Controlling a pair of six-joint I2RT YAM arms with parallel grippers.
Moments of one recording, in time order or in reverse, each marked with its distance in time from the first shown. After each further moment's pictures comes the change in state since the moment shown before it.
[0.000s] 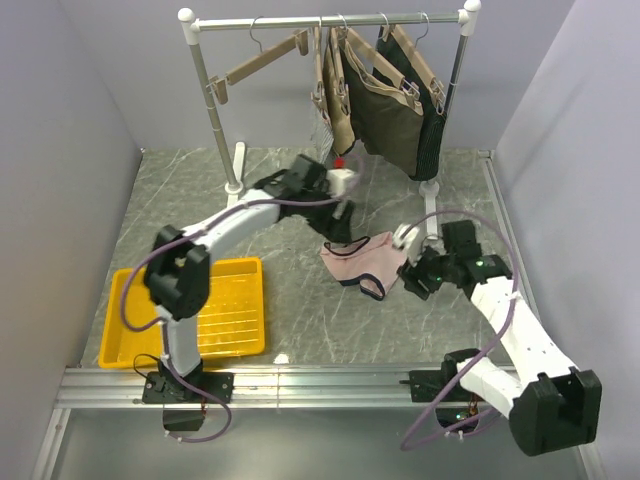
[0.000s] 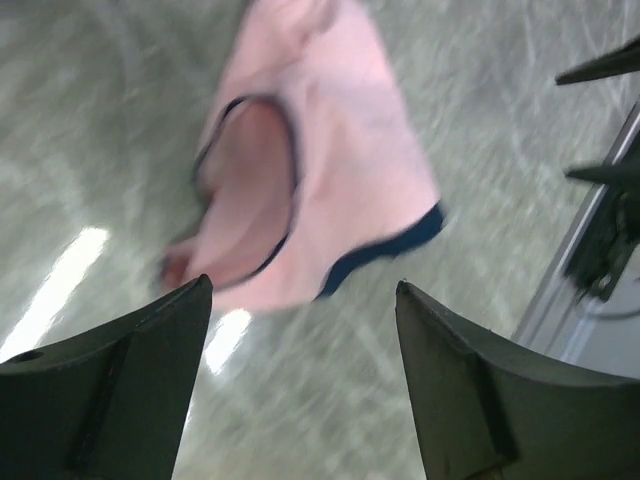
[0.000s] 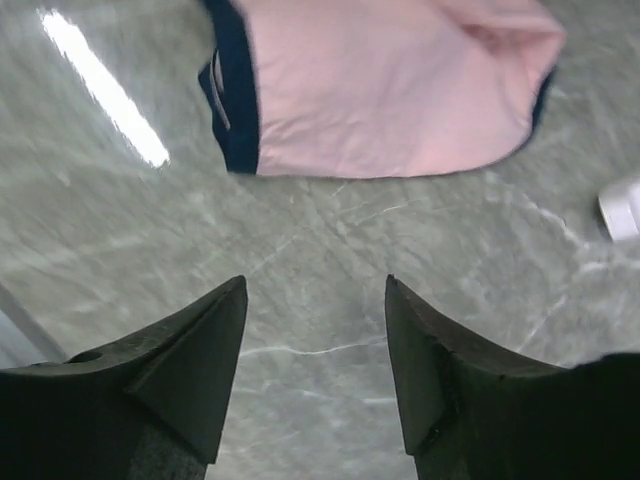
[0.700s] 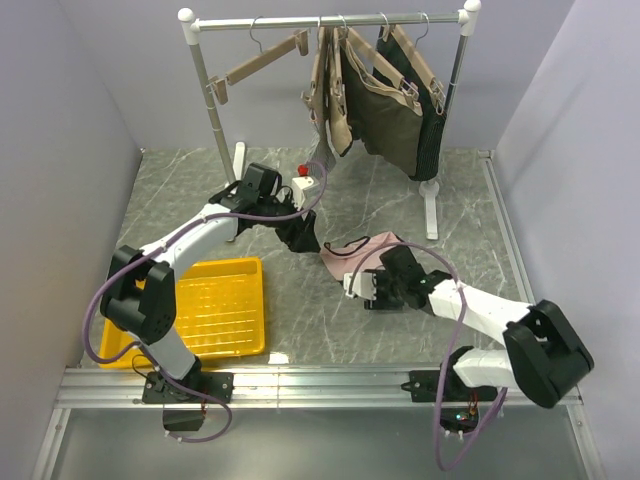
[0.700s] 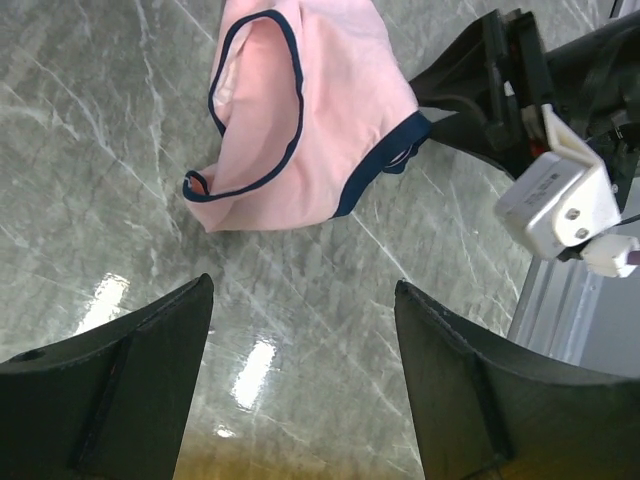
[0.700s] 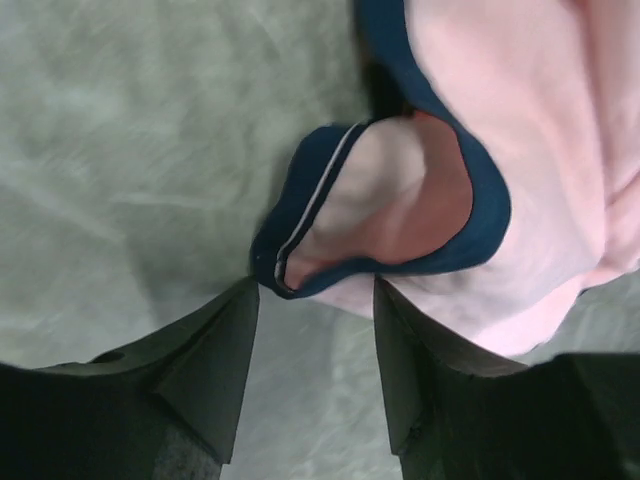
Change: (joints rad) left arm 0.190 -0.286 -0.384 0.105 0.233 0.225; right arm 0.451 0.241 -0.258 0.452 0.321 -0.307
